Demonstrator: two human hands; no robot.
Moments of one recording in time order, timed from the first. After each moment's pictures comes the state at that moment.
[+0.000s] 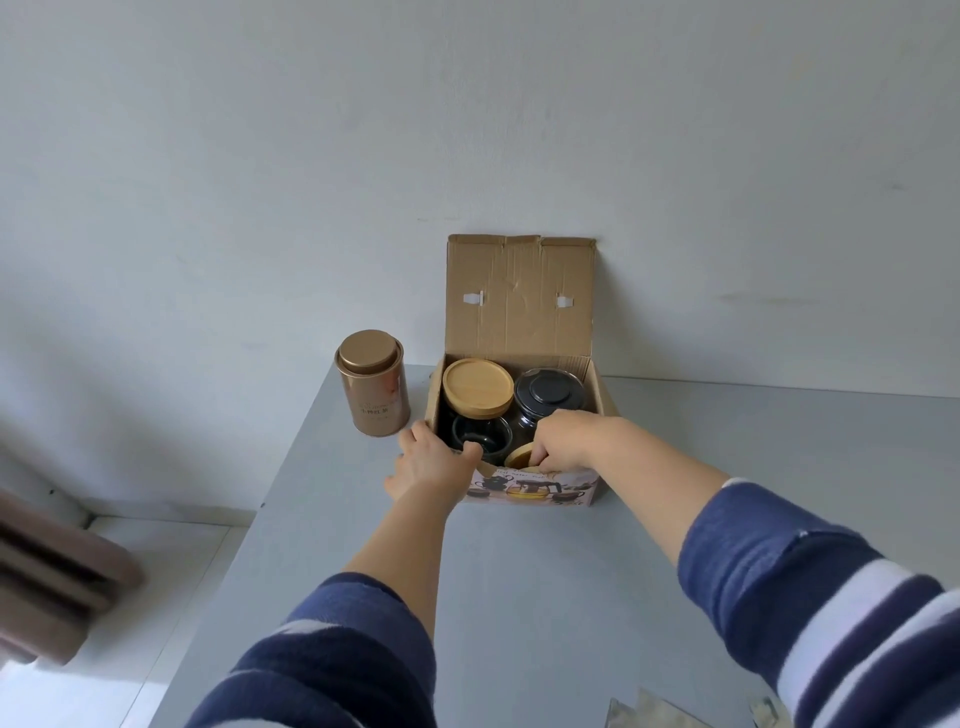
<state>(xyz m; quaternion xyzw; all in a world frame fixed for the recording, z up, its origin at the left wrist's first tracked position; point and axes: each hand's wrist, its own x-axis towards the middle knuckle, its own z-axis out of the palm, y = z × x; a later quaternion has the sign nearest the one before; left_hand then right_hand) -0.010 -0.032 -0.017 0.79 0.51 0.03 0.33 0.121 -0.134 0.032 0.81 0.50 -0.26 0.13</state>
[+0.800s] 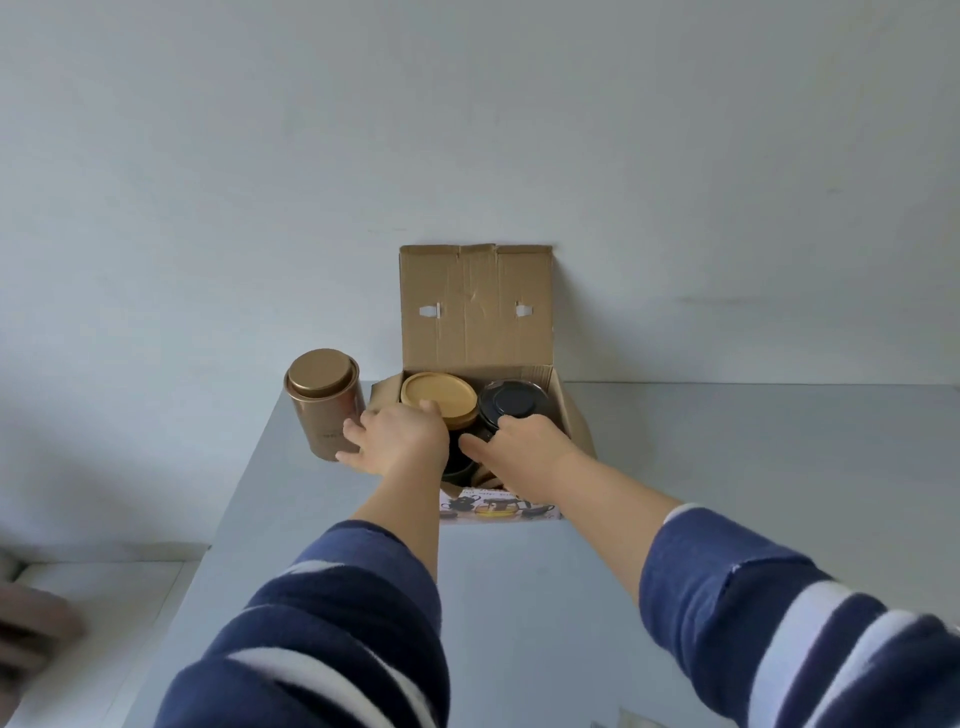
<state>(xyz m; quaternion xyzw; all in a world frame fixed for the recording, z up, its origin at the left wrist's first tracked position) 0.048 -0.016 0.013 0.75 0.61 0.02 0.26 0.106 -0.140 0.028 0.78 0.60 0.04 0.19</state>
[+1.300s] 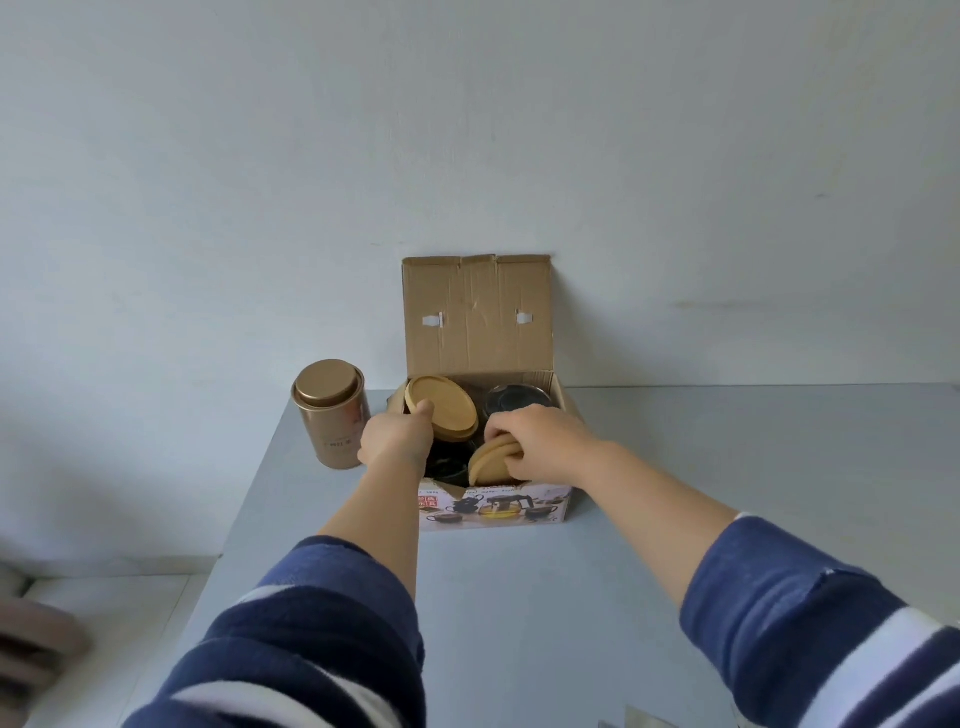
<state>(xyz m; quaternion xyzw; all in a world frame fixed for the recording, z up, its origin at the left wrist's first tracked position) 0.036 0.000 0.018 0.63 0.58 0.12 0.49 0.119 -0.155 0.045 0.84 0.53 -0.12 -0.09</state>
